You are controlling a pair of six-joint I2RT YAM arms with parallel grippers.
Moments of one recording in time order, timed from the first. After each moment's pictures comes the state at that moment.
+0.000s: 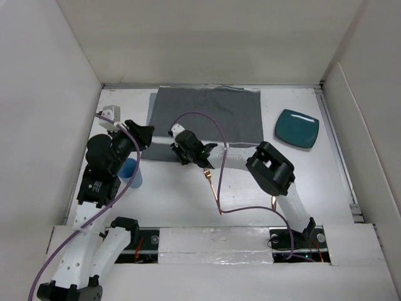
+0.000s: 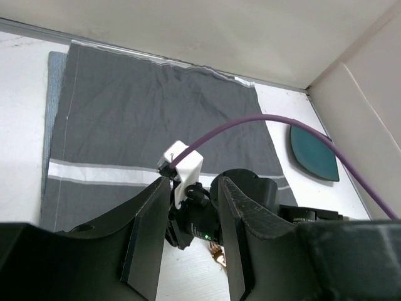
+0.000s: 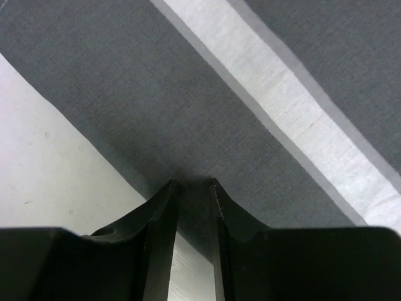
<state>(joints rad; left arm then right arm) -0.19 0.68 0.85 -0.25 0.14 -0.46 0.93 2.19 1.52 -0.02 0.15 0.16</state>
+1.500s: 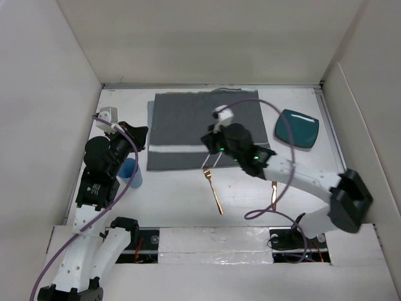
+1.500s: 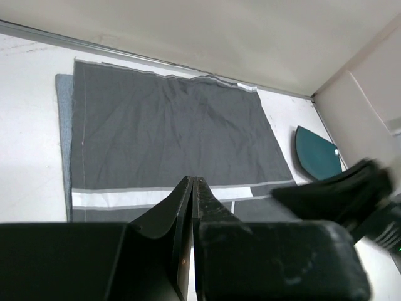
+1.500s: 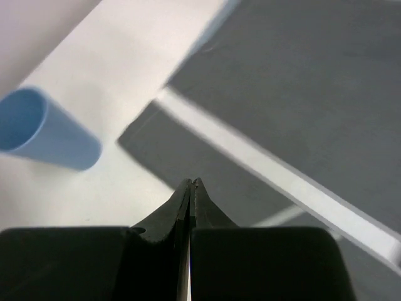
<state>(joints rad) -0.18 0.66 0.84 -0.26 0.11 -0.46 0.91 1.53 1.10 0.13 0.16 0.26</state>
